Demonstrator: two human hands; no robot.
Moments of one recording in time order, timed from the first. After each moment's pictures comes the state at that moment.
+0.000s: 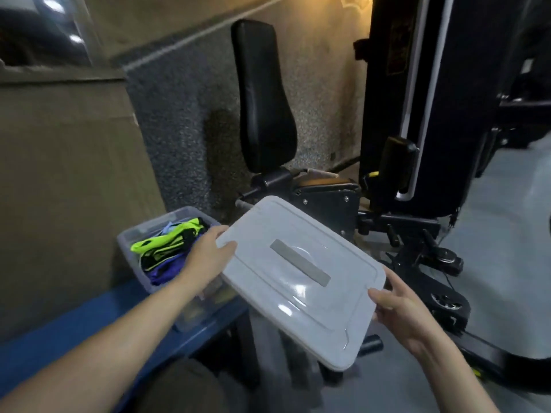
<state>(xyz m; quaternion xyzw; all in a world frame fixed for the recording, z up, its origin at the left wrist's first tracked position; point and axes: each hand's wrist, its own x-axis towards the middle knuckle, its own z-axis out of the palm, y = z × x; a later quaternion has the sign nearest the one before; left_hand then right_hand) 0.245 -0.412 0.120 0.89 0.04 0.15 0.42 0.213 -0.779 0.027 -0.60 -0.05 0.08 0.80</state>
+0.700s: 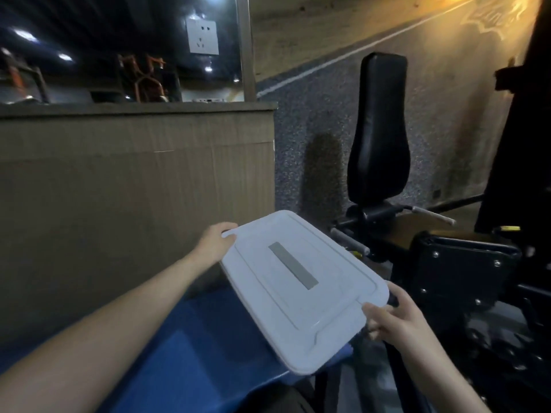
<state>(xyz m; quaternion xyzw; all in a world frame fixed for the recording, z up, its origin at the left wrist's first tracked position) 0.242 -0.181 0.169 0.87 0.15 0.23 0.42 0.237 -0.557 0.105 -0.67 -0.13 0.09 0.72</state>
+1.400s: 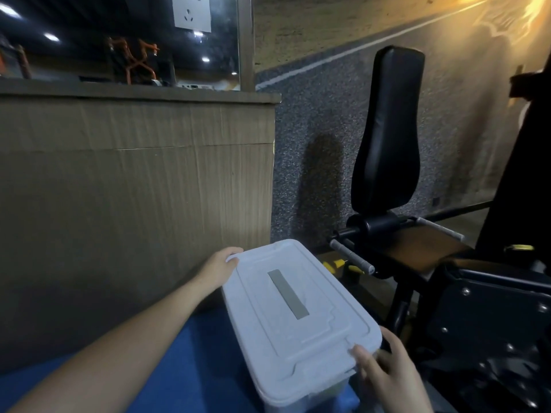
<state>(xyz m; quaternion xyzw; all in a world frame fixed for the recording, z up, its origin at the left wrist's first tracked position) 0.359 -0.132 0.097 0.88 0.15 0.17 0.42 0.300 -0.505 0.062 -0.78 -0.04 0.04 0.63</state>
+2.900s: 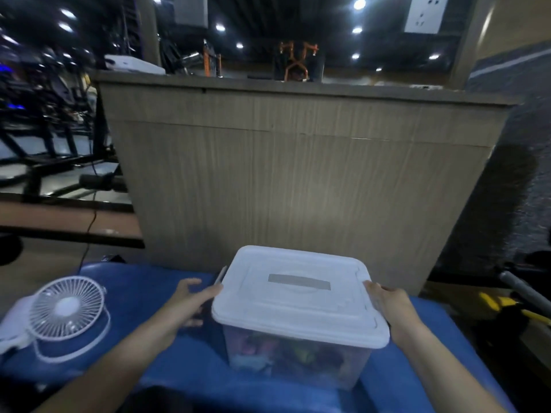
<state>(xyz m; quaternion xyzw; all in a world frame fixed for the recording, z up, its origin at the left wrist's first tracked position) -0.082 -0.019 0.072 0.61 0.47 0.25 0.58 0.239 -0.233 0.078 -0.73 -0.16 0.24 0.62</state>
